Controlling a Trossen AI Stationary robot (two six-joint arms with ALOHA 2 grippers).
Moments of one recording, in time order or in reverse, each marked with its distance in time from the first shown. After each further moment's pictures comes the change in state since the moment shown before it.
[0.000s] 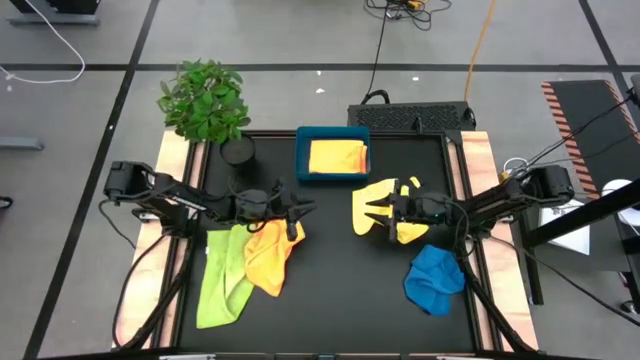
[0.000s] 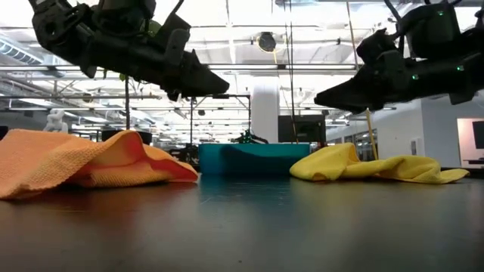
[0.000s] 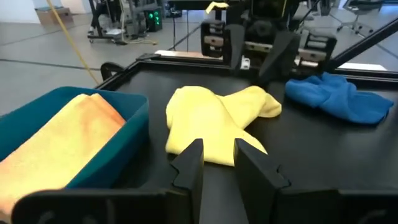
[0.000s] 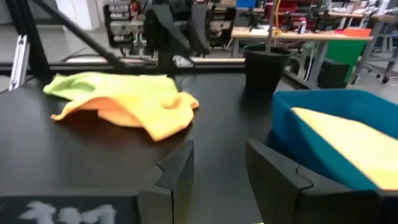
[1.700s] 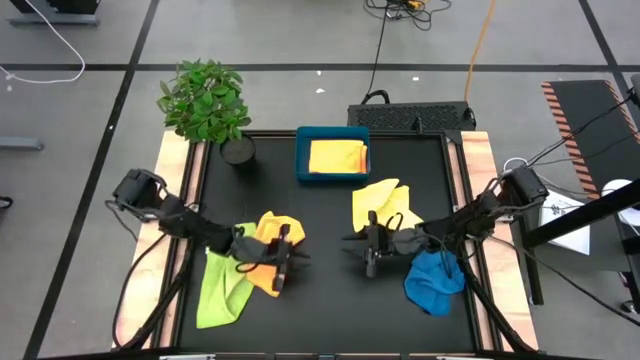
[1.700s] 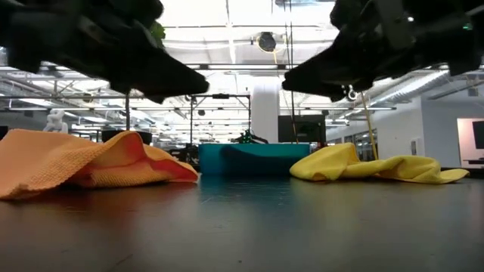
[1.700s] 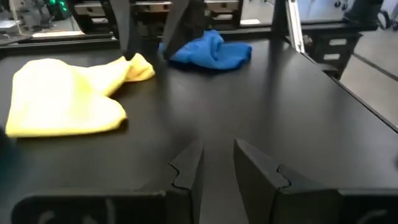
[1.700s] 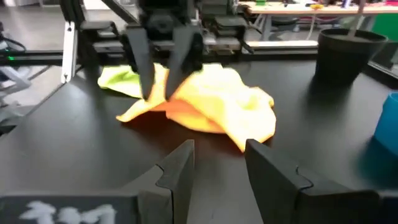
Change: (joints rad) left arm -0.385 0.129 0.005 0.019 -0.049 -0.029; right arm 0.360 0.270 0.358 -0.214 0.267 0.131
